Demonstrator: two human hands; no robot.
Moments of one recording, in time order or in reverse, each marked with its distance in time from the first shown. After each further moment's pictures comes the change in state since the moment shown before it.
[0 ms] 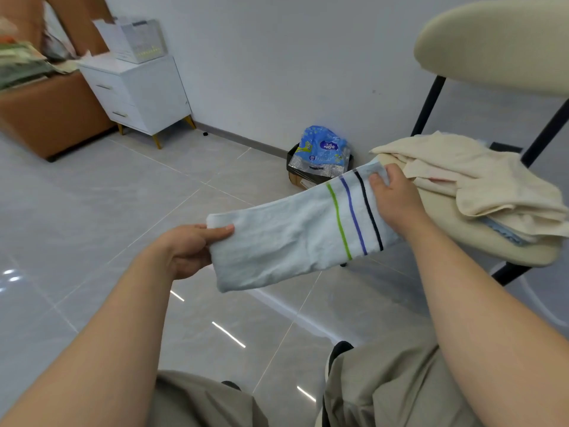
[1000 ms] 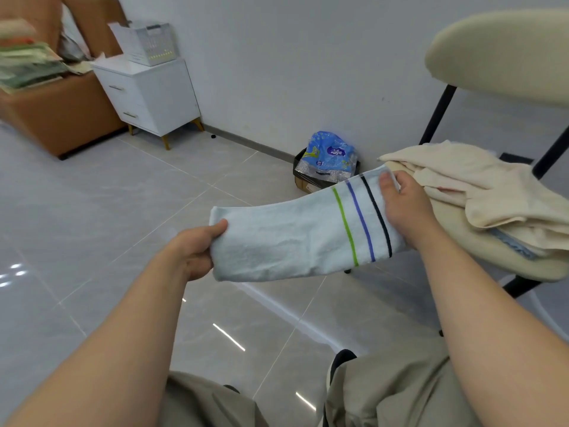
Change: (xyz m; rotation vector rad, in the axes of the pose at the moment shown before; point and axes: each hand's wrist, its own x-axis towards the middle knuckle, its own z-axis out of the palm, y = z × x) left_hand 0.011 -0.004 0.001 -0.153 0.154 0.009; right_hand 0.001 -0.004 0.000 0.132 0.032 -0.023
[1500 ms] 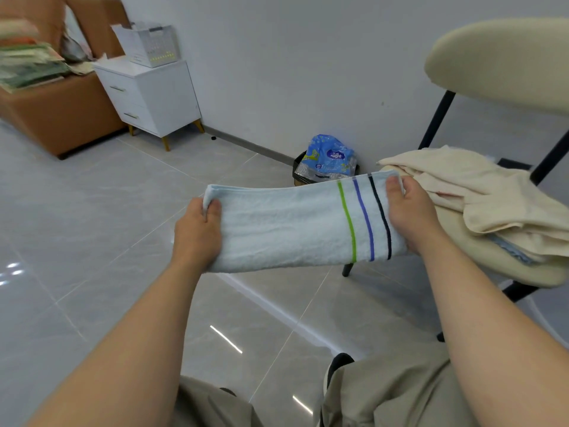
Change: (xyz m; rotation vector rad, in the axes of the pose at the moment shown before) left_hand 0.002 -0.003 0.013 0.685 0.447 0.688; right_hand 0.001 0.004 -0.007 0.009 0.011 0.042
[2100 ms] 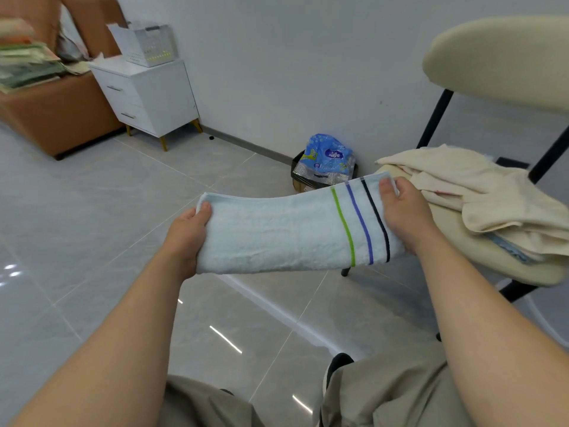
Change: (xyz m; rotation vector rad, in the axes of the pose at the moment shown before) left_hand 0.010 -0.005 -0.006 -0.542 -0.226 -0.405; right_hand -0.003 -0.003 0.003 -0.035 -0.028 -0.004
